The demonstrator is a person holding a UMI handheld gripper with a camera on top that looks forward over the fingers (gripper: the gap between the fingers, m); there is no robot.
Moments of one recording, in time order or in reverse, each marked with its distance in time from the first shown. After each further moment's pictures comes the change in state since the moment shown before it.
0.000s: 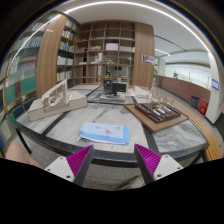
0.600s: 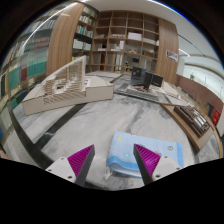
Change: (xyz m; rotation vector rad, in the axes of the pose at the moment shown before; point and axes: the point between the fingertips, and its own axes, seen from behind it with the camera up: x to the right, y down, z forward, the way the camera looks) arm -0.161 -0.009 0.227 -0.104 -0.136 -0.130
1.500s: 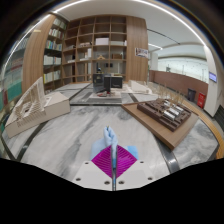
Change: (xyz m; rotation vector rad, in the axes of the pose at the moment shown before) arm 0.173 -0.009 -0.014 0.078 0.202 0.210
